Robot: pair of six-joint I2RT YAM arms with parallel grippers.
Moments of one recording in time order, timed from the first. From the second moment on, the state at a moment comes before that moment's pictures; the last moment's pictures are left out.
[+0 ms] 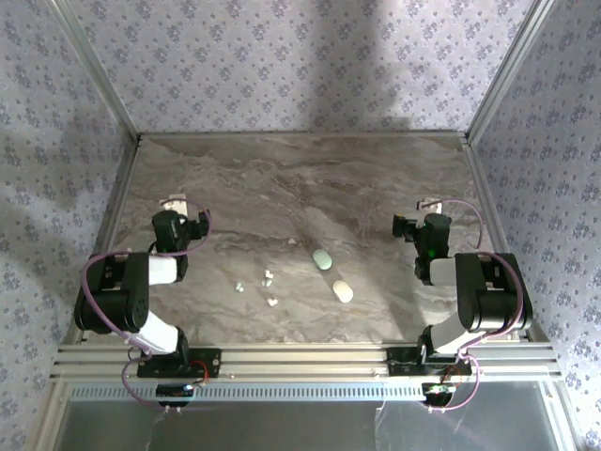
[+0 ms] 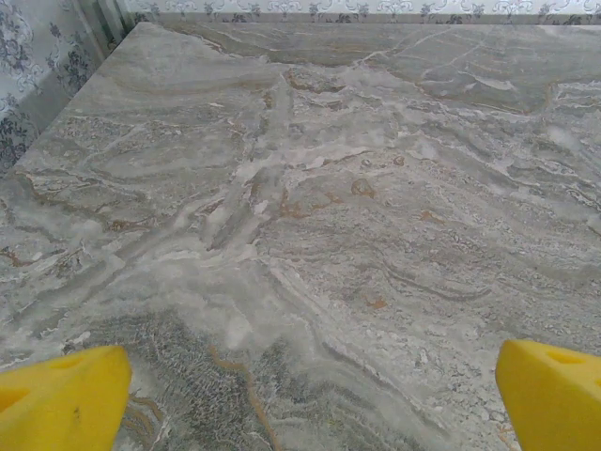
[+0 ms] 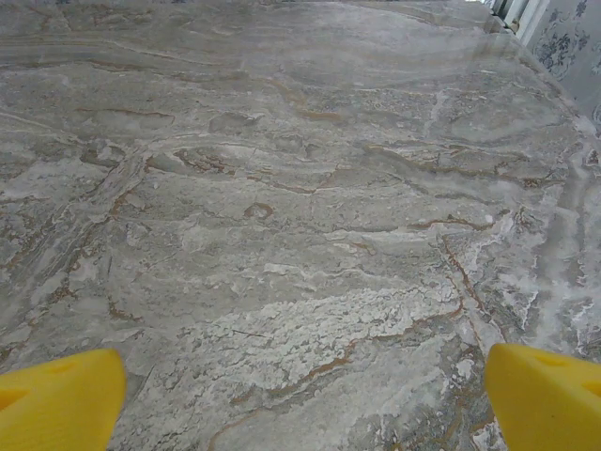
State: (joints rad) left arm 0.00 1.53 0.42 0.70 -0.10 -0.04; right arm -0.01 1.52 0.37 0.72 0.10 -0.01
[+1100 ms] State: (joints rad) left arm 0.00 1.53 0.42 0.70 -0.10 -0.04; right arm -0.01 1.52 0.37 0.72 0.10 -0.01
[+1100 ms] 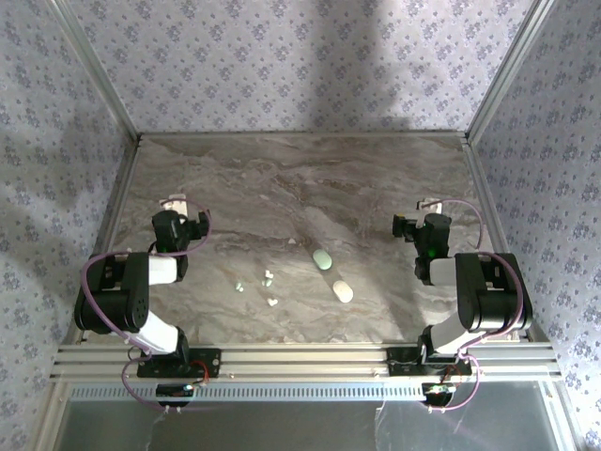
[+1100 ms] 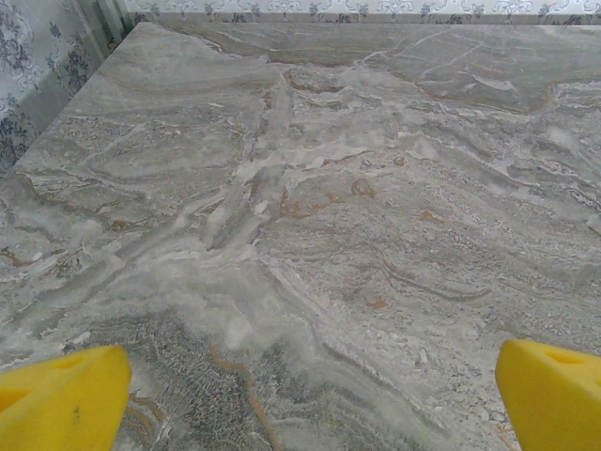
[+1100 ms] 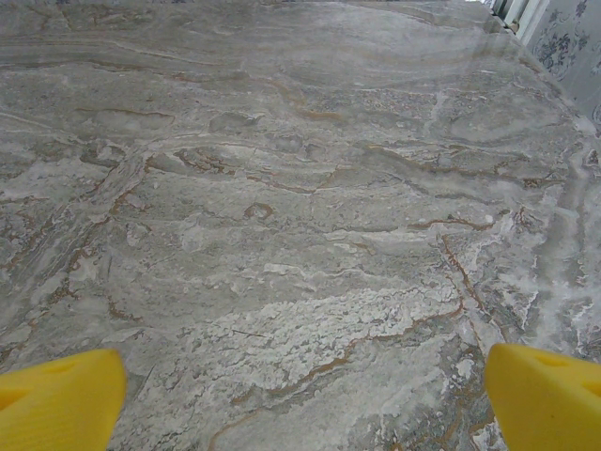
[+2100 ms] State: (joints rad) left arm -0.46 1.03 0.54 0.15 -0.02 -0.38; right arm 0.24 1.10 0.64 -0.12 0.00 0.23
